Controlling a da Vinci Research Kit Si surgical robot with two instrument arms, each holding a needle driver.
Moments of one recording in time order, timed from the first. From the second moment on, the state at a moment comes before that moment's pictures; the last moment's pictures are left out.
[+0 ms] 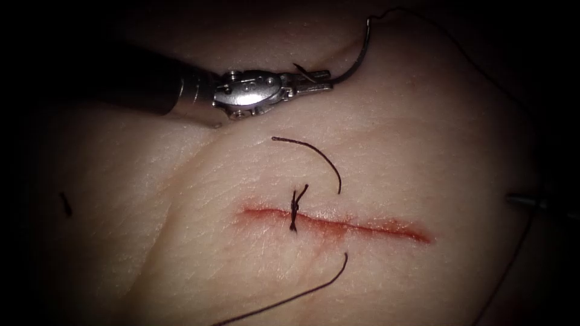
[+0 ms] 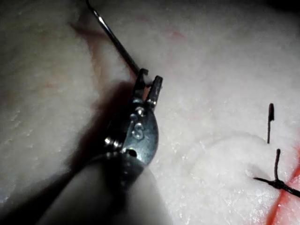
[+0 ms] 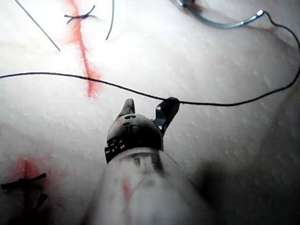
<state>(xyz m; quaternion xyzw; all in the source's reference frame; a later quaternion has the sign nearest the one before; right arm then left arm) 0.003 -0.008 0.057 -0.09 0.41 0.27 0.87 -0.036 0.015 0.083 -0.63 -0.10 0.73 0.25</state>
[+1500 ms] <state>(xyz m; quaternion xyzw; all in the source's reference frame) 0.005 -0.007 0.044 -0.01 0.49 0.22 0.84 -0.023 -0.001 0.057 -0.60 0.03 0.79 0.11</state>
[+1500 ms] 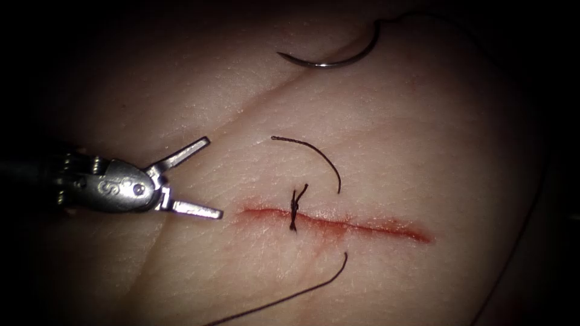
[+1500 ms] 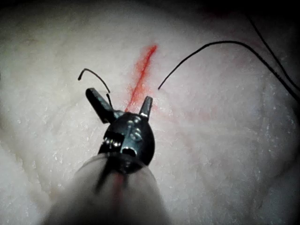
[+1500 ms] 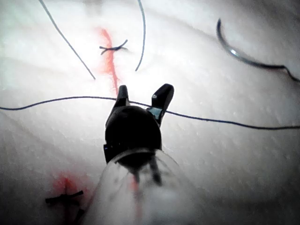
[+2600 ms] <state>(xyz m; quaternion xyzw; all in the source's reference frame) 0.016 -0.011 0.047 0.02 0.55 0.17 0.82 -0.028 -0.007 0.054 -0.77 -0.03 0.63 -0.13</state>
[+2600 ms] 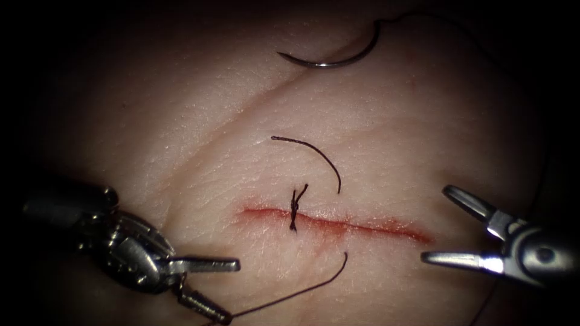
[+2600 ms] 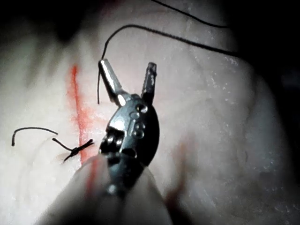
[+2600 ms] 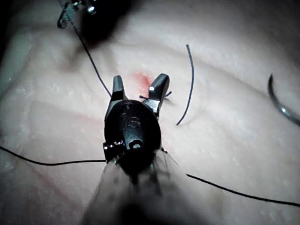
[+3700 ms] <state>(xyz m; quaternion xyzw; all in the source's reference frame) 0.016 -0.013 0.048 0.01 0.55 0.16 0.82 -0.028 -0.005 0.051 -0.78 0.00 0.61 -0.16</state>
